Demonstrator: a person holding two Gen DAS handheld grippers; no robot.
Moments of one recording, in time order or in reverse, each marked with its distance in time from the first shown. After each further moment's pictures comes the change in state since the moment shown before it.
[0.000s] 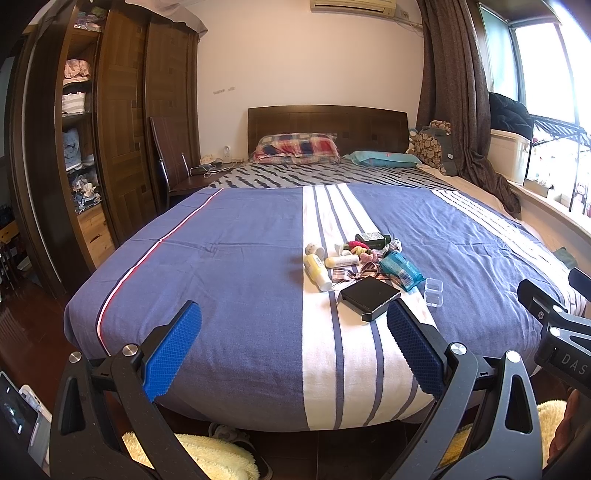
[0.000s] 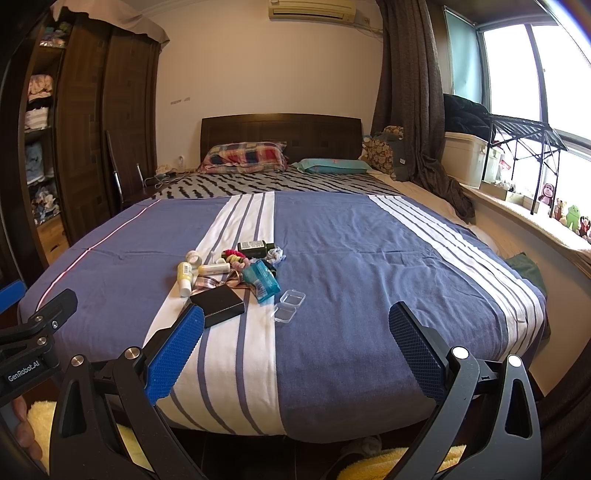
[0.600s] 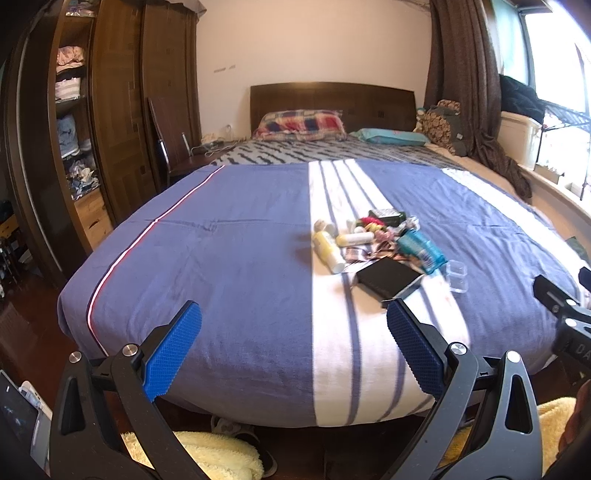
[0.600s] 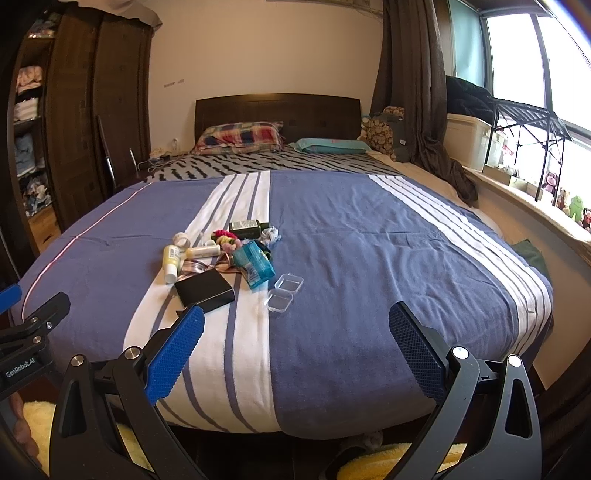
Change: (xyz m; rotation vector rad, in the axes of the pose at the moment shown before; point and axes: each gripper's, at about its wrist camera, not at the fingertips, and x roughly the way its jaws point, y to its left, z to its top) left arm 0.055 0.004 -0.009 0.010 0.092 0.030; right arm 0.050 -0.004 -0.007 0.007 0.091 -0.007
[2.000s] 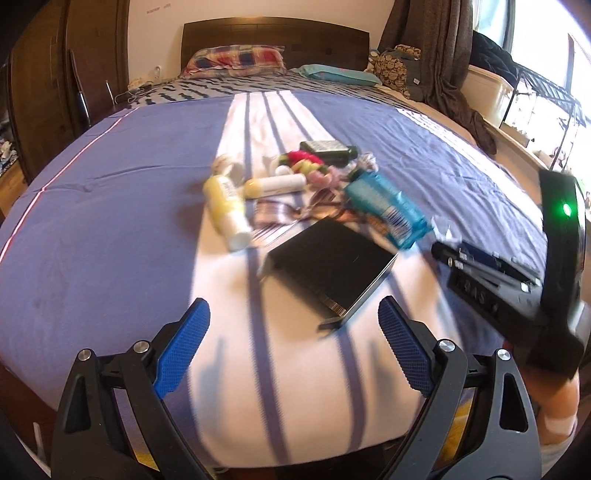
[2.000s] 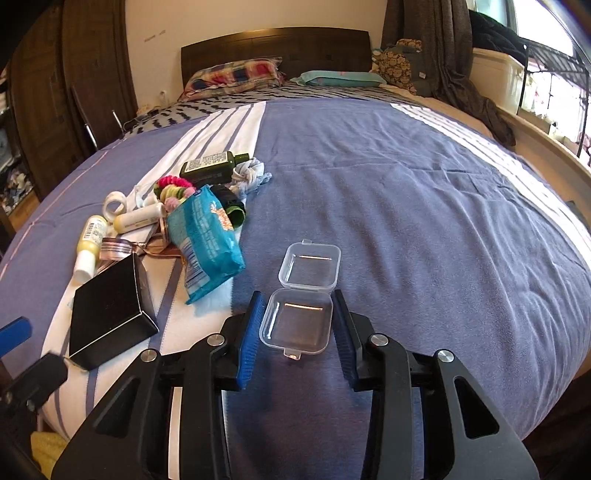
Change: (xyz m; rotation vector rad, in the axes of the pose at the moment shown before) left arm 0.145 -0.070 0.007 0.037 0.243 -0.273; right arm 0.189 -0.013 -0.004 0.042 0.230 0.068
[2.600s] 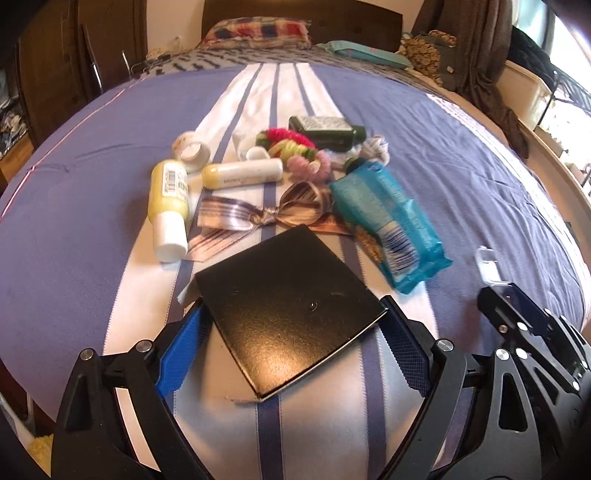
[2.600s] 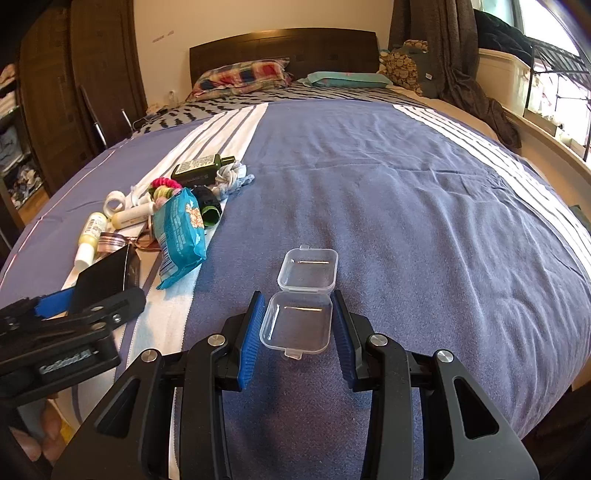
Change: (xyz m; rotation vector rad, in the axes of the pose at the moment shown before) left arm 0.065 -0.037 0.025 -0.097 0.107 0.092; right arm -0.008 -0.031 -0.001 -0.019 -0.006 0.034
